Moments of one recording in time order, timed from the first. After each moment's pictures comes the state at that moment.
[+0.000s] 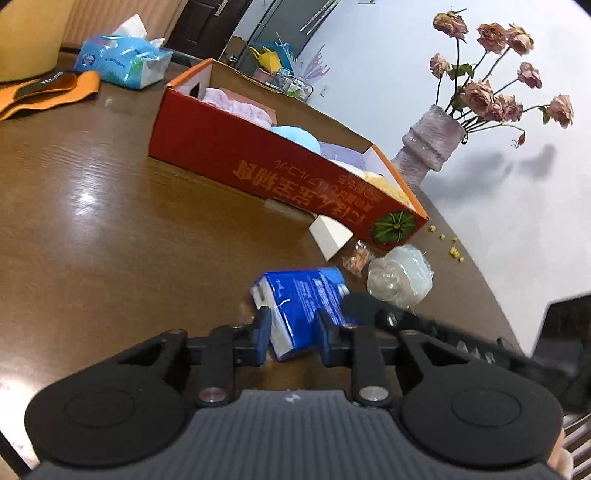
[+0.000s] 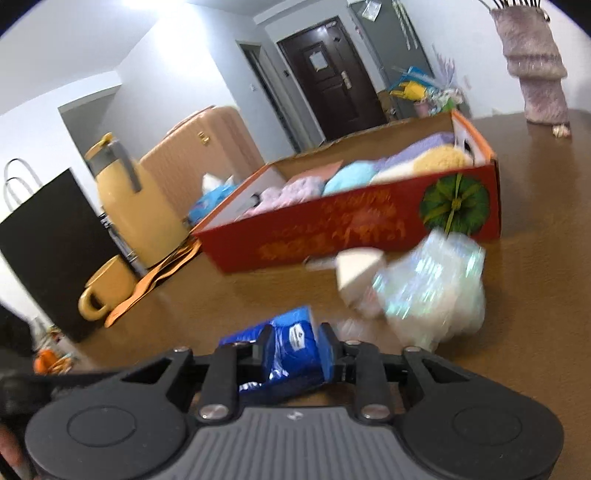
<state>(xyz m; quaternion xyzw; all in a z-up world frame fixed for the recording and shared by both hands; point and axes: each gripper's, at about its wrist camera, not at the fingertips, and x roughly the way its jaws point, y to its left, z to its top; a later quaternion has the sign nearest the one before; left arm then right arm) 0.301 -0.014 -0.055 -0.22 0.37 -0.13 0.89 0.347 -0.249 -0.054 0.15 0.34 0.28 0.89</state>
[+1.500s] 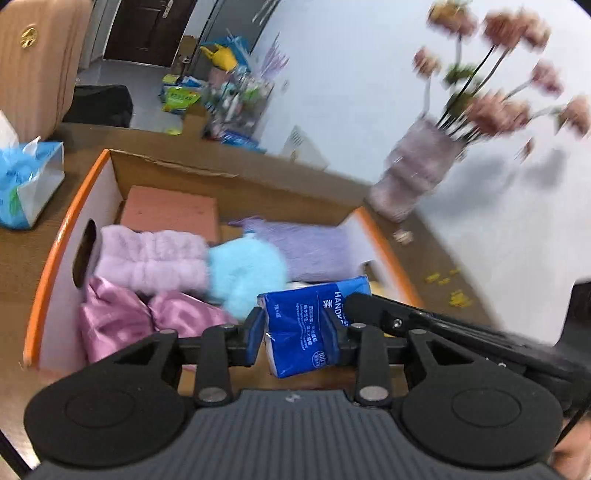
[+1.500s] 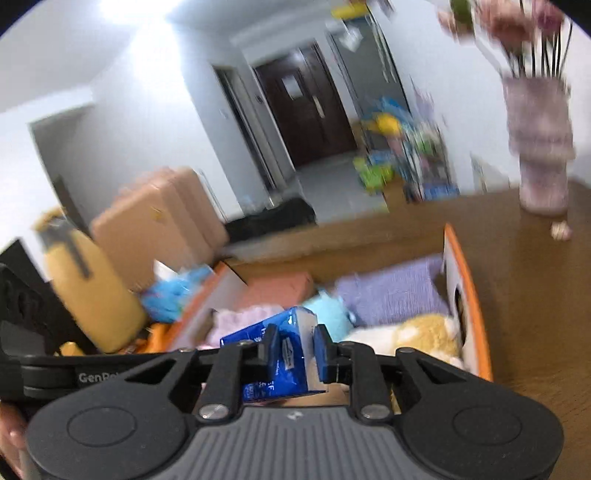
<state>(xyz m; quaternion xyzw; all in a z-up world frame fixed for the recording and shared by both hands) 0.510 -0.031 0.007 -0.14 0.39 -0.18 0.89 0.496 -0.243 0.024 0.13 0.33 0.21 0.91</state>
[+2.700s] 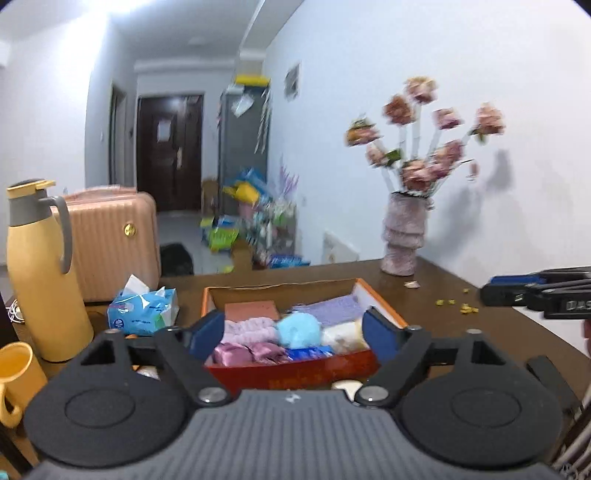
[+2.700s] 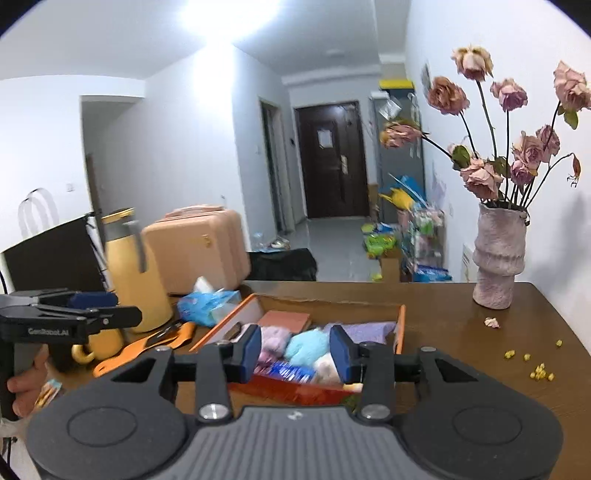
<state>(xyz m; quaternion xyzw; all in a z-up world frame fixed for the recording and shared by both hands) 0.255 -0.018 0.121 0.00 0.17 -0.11 0.98 0.301 -0.302 0.132 0.02 0.20 0.23 0.95</state>
